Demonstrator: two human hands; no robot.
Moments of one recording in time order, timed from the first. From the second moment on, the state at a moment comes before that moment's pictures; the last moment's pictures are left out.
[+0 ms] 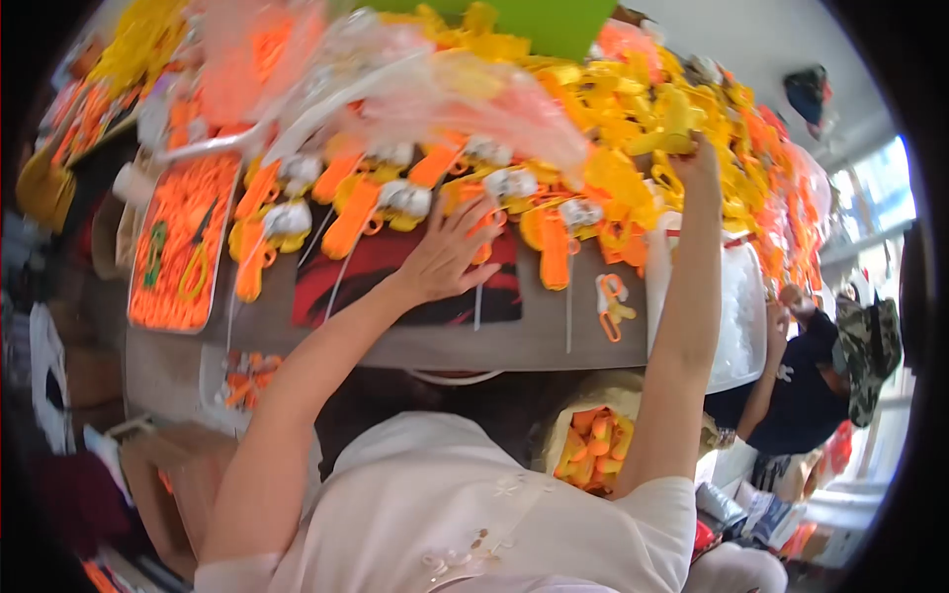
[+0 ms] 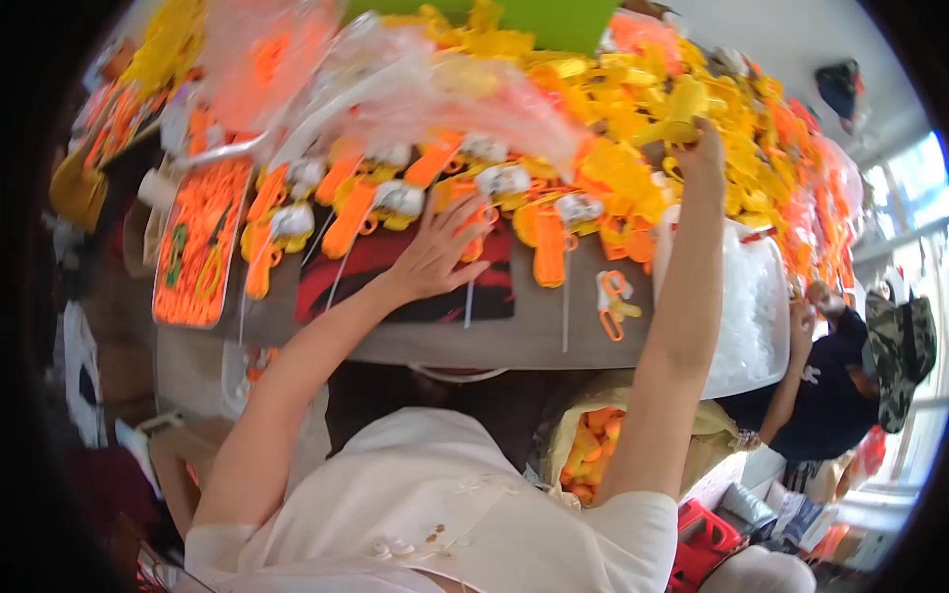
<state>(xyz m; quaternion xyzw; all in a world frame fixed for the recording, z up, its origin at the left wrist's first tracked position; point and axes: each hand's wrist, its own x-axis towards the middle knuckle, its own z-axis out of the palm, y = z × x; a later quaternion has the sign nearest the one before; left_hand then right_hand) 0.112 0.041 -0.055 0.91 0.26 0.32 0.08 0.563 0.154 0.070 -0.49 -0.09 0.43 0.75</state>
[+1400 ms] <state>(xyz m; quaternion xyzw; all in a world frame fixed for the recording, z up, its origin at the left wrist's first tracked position) -0.087 -0.169 -0.124 0.58 0.62 0.53 -0.01 0.181 -0.081 -0.052 -0.58 -0.71 -0.04 0.40</state>
